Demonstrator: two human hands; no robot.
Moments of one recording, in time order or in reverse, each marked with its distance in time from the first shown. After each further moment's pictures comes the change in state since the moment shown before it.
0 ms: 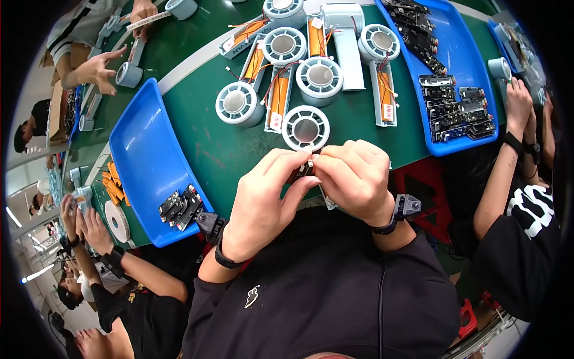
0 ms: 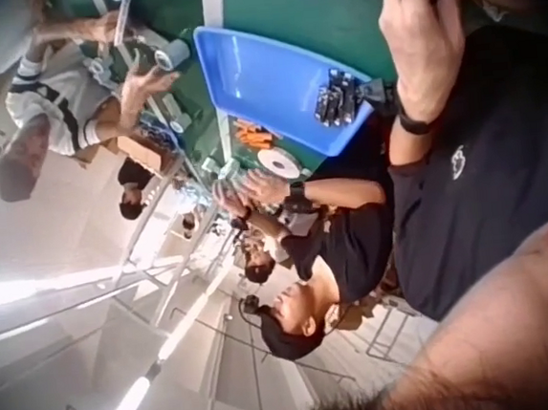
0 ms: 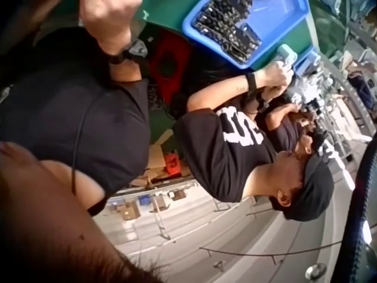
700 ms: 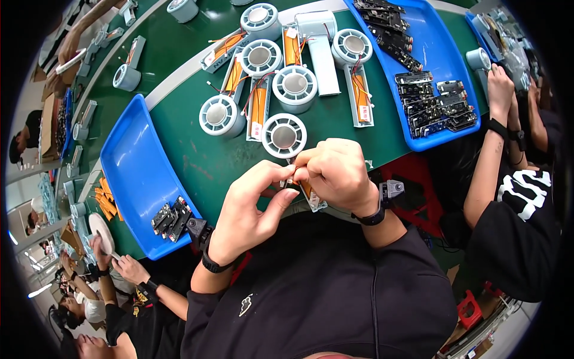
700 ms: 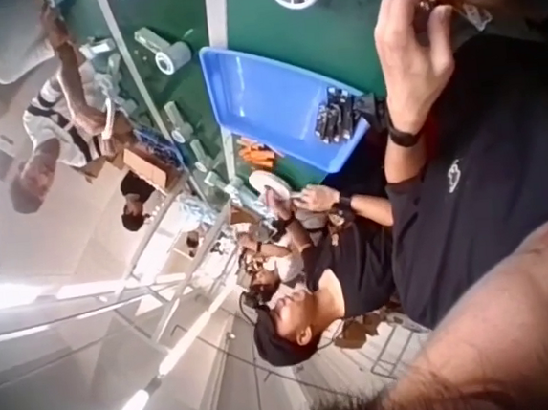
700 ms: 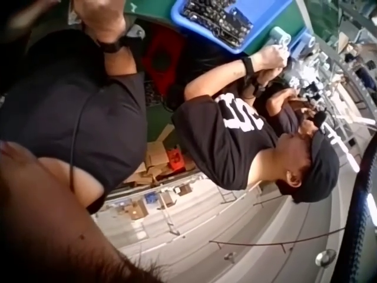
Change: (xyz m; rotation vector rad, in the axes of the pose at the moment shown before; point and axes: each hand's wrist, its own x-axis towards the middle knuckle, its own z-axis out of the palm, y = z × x) left_hand -0.004 -0.006 -0.002 -0.204 -0.112 -0.083; right_hand -0.005 0.020 0.005 0.250 0.014 -0.033
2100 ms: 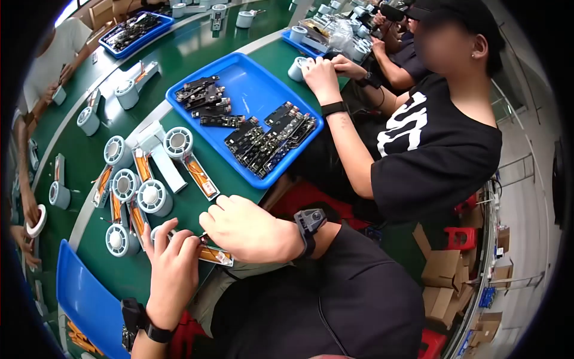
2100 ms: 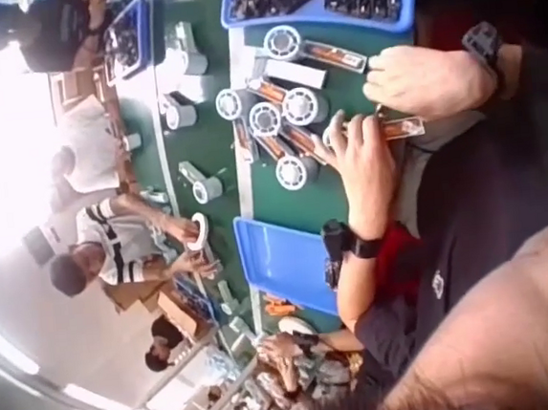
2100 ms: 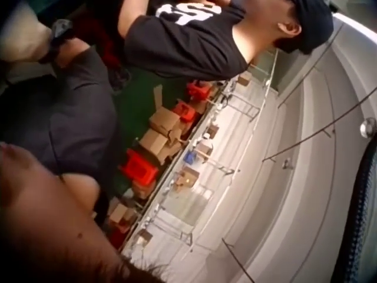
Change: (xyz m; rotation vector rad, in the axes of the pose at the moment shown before) left_hand 0.043 0.011 0.013 0.857 -0.124 0.568; right_hand 0.018 -0.055 -0.069 -0.646 -0.585 0.306
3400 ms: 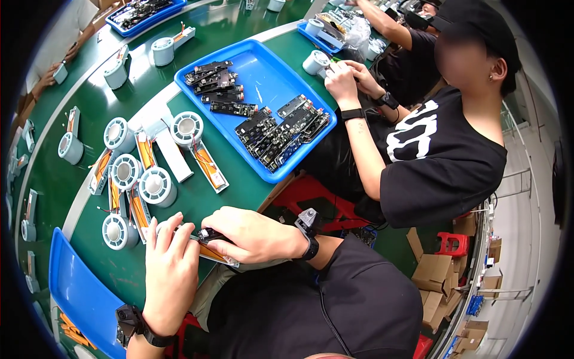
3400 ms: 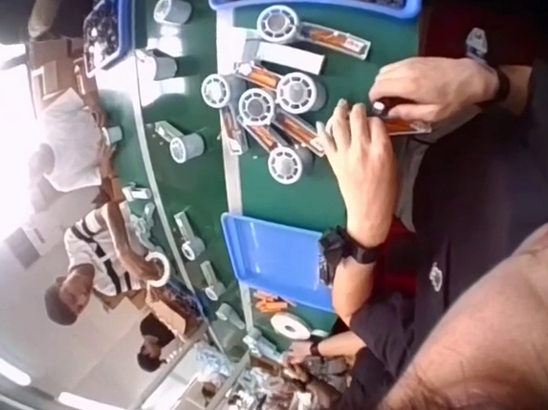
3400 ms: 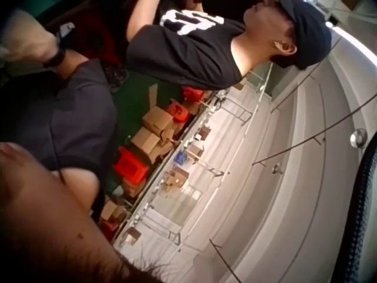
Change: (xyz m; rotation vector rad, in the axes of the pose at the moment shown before) left_hand 0.003 -0.002 -0.014 0.050 -0.085 0.032; right_hand -0.010 0.005 0.033 0.638 0.019 0.109
